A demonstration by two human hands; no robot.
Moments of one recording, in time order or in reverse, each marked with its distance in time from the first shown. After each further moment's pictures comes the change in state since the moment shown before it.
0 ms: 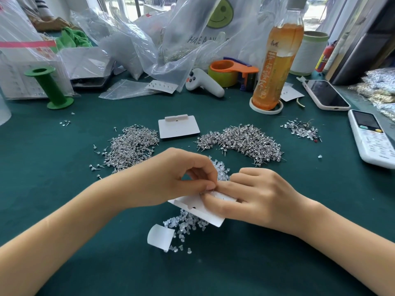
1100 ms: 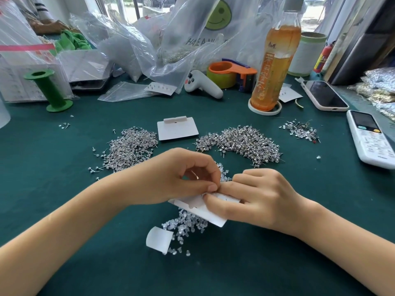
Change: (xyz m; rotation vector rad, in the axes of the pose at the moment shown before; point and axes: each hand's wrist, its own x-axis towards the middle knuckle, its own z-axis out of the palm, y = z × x) left_hand 0.004 0.004 -0.002 -0.115 -0.044 -0.013; right_hand 0.000 0.001 0.000 0.006 0.077 0.028
